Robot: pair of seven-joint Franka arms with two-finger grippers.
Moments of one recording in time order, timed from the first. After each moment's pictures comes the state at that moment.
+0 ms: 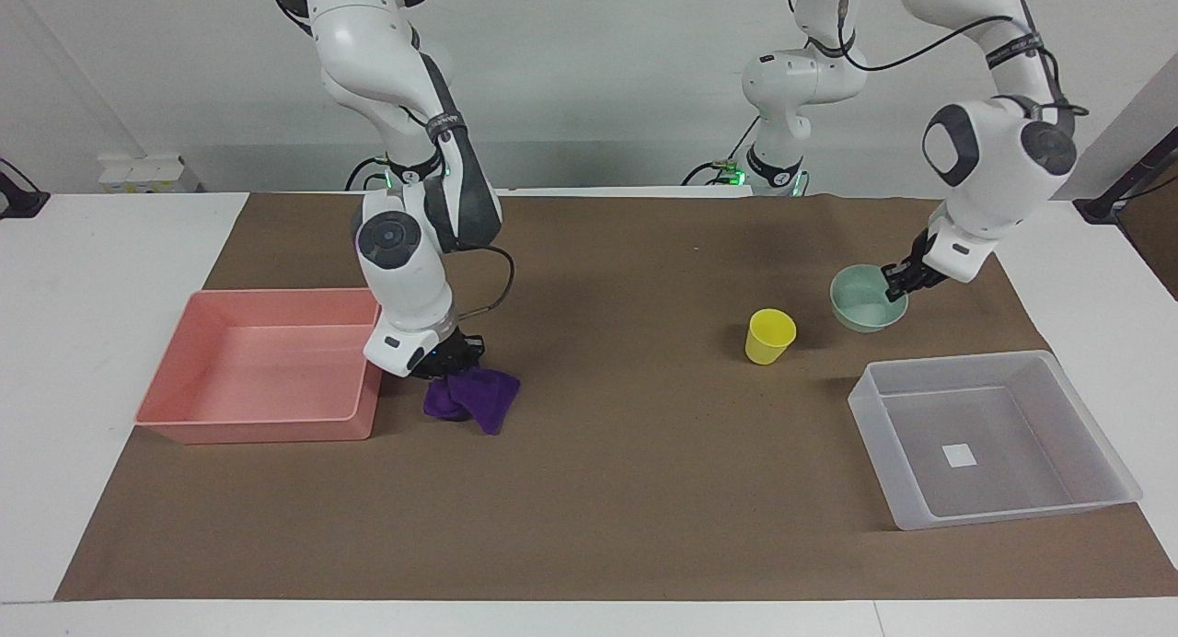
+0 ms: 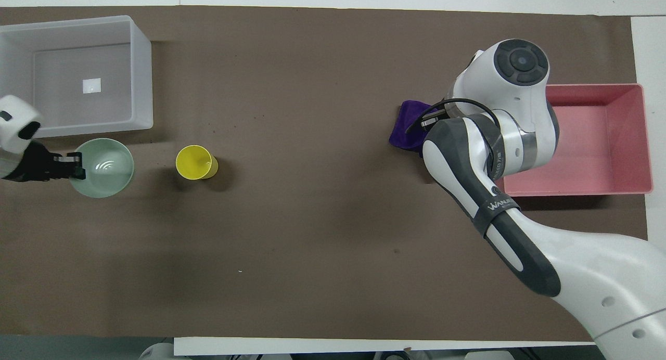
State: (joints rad) left arm 0.02 -0.10 0.01 -2.05 -0.02 1.88 -0.03; right arm 0.27 0.26 -0.04 -1.84 0.03 2.10 -0.03
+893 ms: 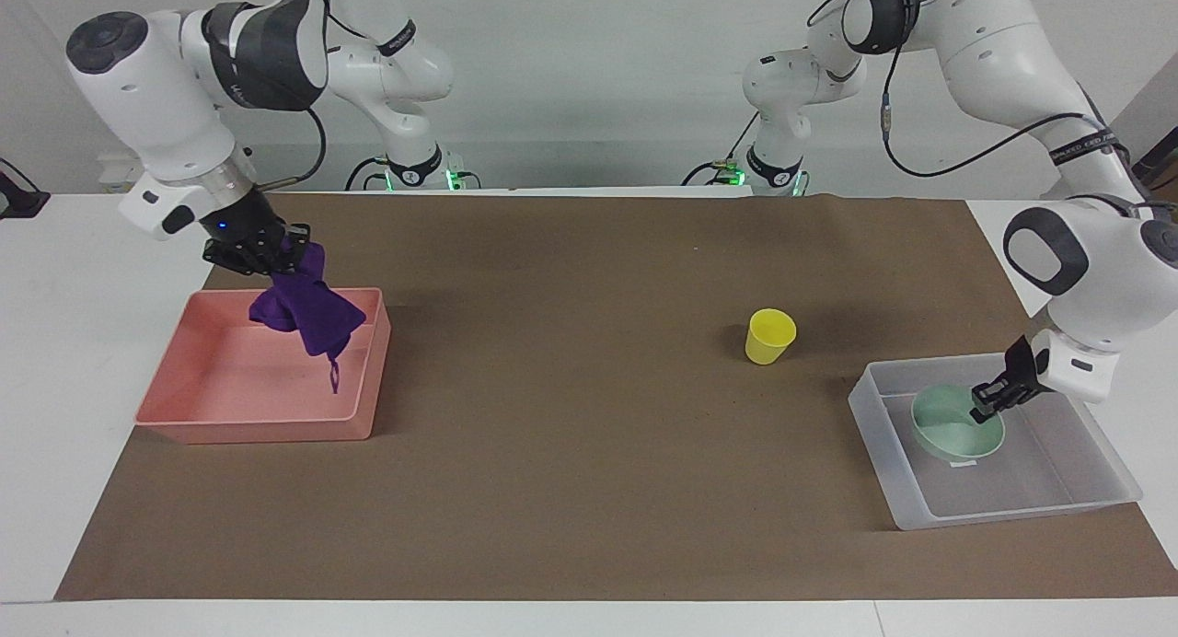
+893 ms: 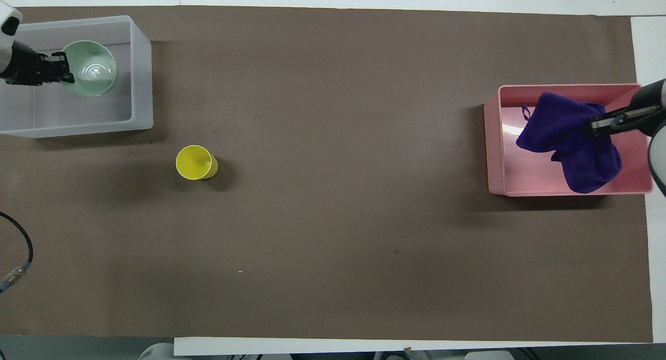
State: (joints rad) left arm 0.08 0.50 0.03 -1.53 -0.09 2.15 -0.04; right arm -0.08 -0.03 -0.06 -1.84 0.03 1.79 -0.28
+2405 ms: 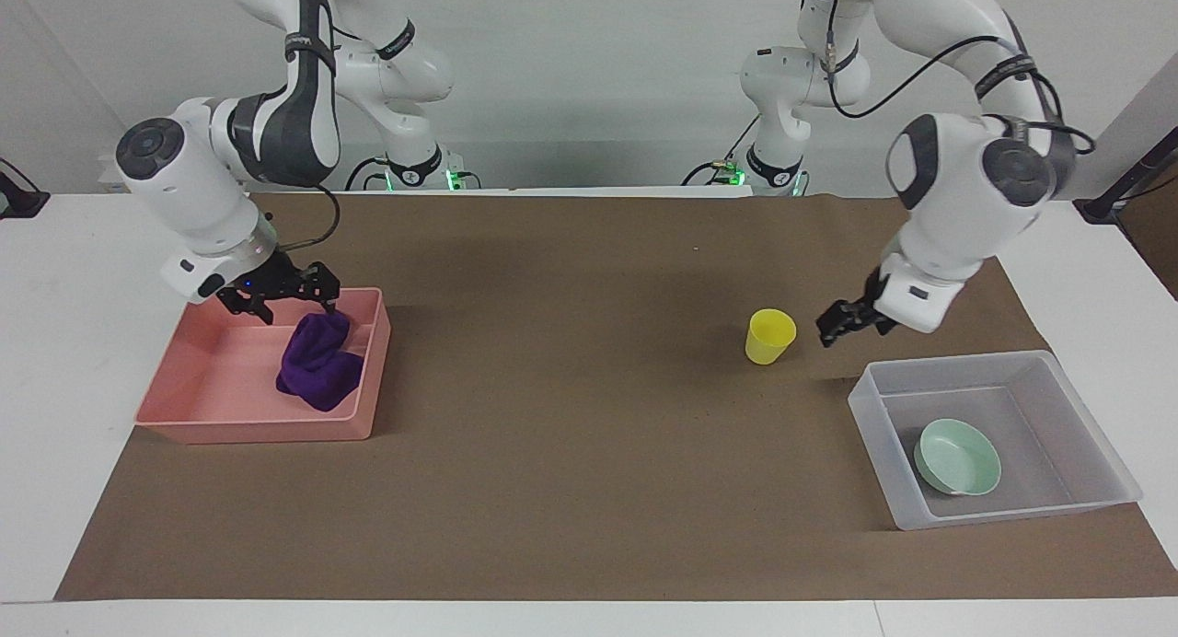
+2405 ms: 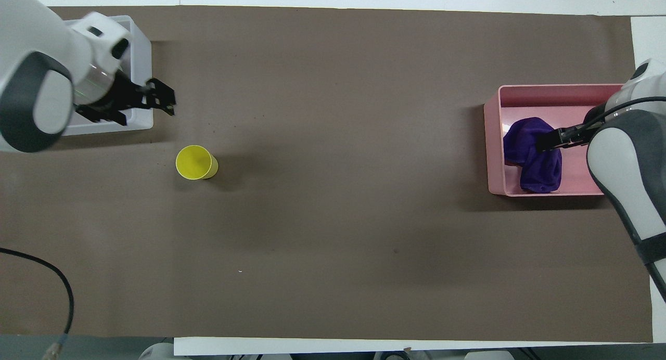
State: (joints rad) left arm -0.32 0.16 0.01 -1.80 -0.05 1.86 -0.36; right arm -0.03 0.01 -0.03 -1.97 0.03 1.89 -0.21
